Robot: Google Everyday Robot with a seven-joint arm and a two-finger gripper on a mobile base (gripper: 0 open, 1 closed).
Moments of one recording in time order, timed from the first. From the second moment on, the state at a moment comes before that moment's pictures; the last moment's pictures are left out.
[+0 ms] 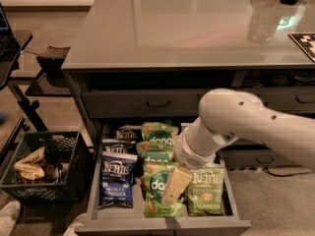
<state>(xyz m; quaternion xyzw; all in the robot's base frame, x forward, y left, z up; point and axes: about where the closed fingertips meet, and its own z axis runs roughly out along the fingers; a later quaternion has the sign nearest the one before) 0.421 -0.045 0.690 -0.61 0.76 0.17 0.15</state>
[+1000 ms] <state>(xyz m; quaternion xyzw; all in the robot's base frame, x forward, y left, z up) 0.435 -0.011 0.629 -0.60 0.76 0.19 0.14</state>
